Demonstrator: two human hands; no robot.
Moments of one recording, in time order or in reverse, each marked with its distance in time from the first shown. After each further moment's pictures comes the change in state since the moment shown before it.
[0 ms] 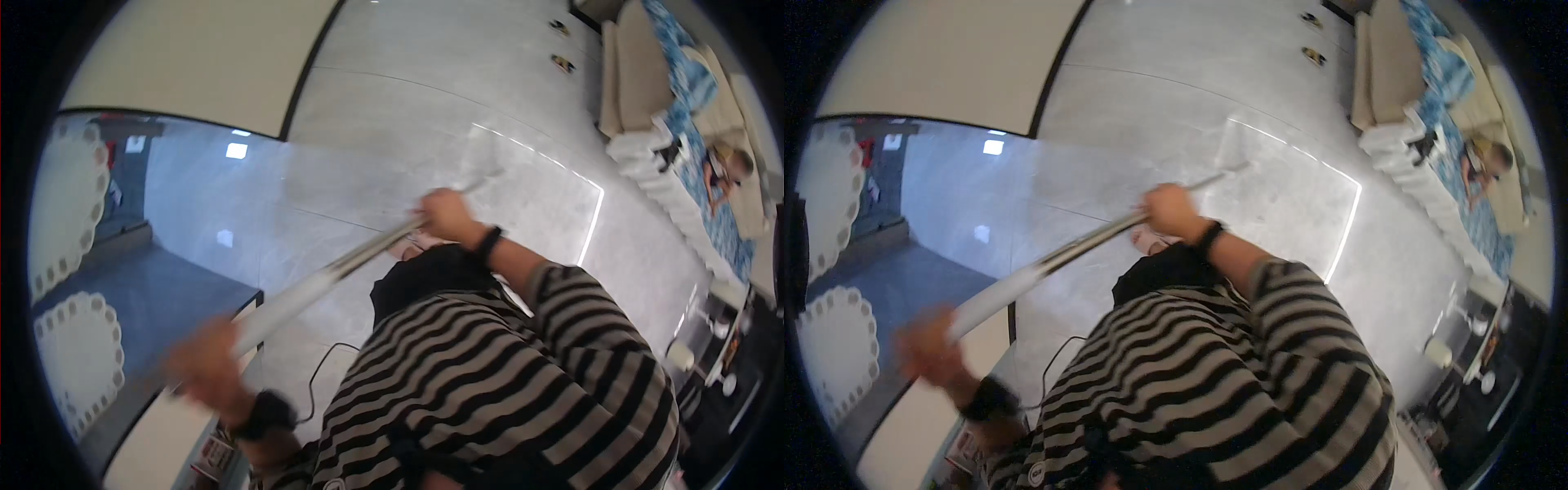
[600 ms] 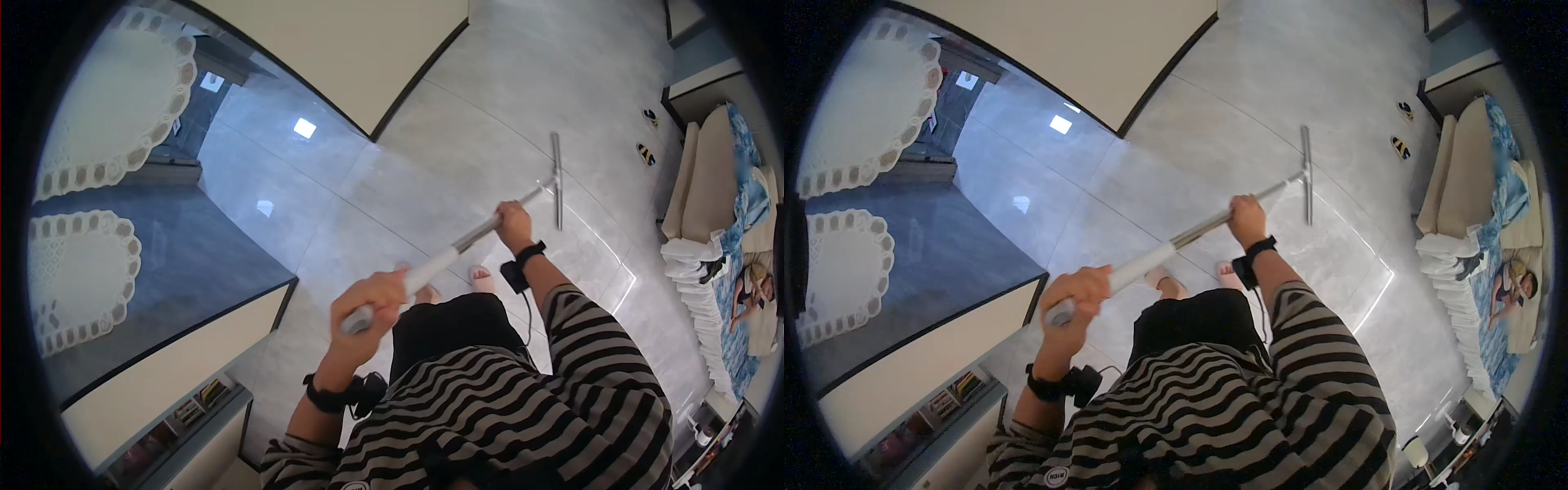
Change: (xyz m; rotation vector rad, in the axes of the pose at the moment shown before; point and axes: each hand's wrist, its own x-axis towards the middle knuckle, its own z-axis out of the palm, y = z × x) left_hand 0.075 -0.111 -0.075 0.065 -0.997 -0.203; right_hand 0.133 0.031 0.096 -0.103 0.239 0.088
